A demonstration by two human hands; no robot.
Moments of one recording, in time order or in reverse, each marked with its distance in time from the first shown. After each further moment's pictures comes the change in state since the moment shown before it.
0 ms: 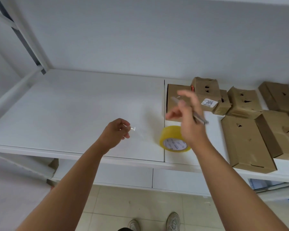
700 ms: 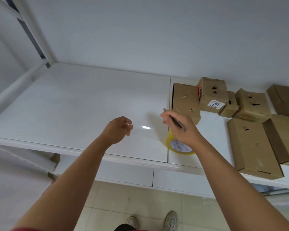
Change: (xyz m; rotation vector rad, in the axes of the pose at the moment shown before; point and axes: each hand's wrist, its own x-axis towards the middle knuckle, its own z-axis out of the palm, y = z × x) left_hand 0.013 -0.002 -0.009 0.242 -0.040 -0.056; right_hand 0.010 0.044 0.000 -0.433 -0.434 0.024
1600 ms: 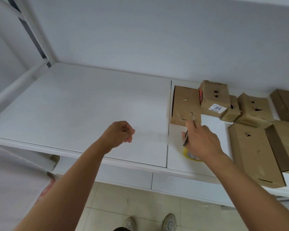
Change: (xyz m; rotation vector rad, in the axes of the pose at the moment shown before) left_hand -0.008 0.009 0.001 -0.154 -0.049 -0.050; right_hand -0.021 0.037 -0.025 -1.024 -0.125 0.245
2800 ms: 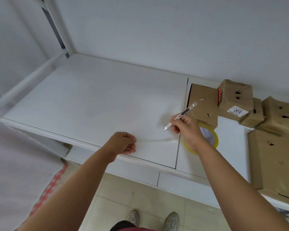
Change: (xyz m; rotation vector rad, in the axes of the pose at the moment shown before) left_hand -0.016 -0.044 0.009 -0.351 0.039 -0.315; right_hand 0.061 -0.057 0.030 1.595 -0.146 0.062
